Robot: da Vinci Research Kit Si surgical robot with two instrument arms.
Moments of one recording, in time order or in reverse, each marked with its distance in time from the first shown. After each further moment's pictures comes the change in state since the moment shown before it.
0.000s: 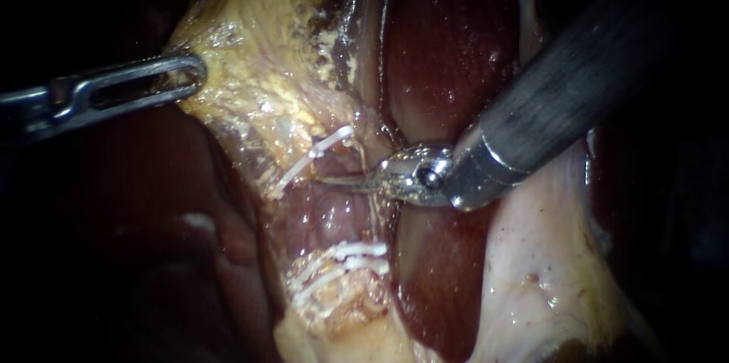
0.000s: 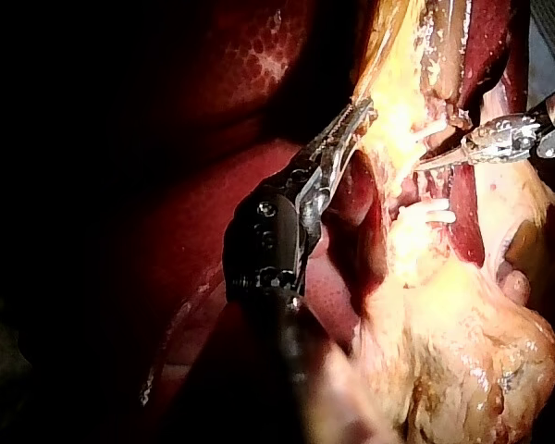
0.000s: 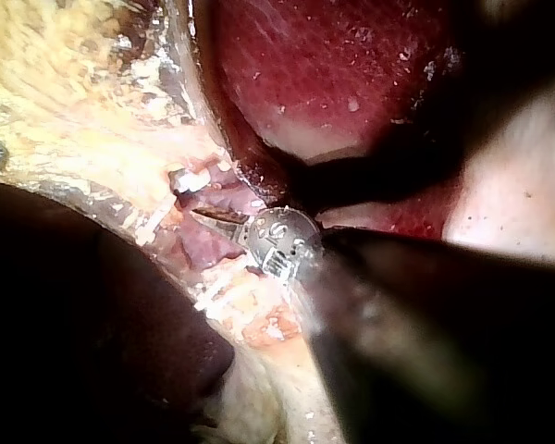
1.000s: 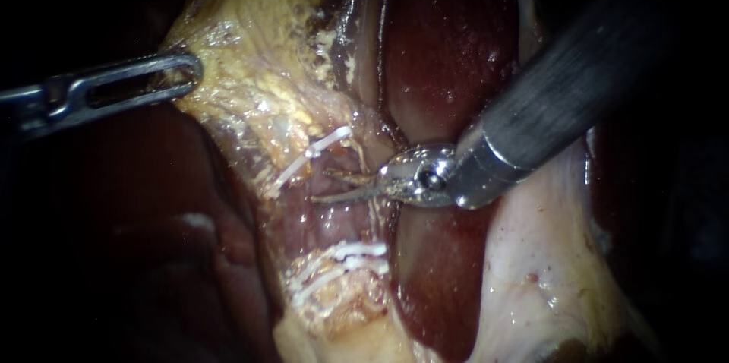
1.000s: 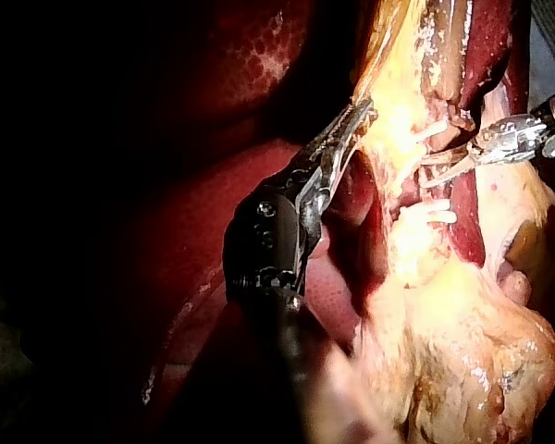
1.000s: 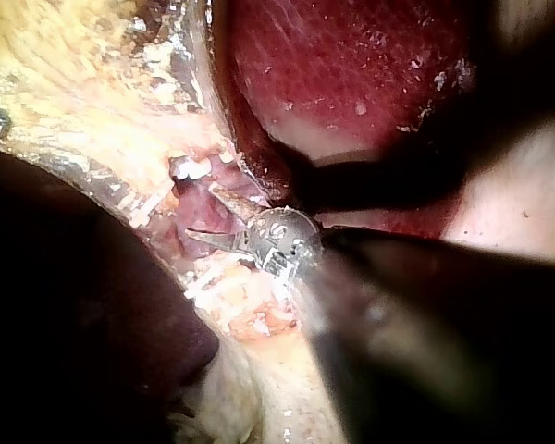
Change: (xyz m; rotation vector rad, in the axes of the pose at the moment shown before) right arm -0.001 -0.001 -0.001 0.000 -0.007 -0.126; left arm 0.000 0.000 0.000 0.002 0.001 -0.001
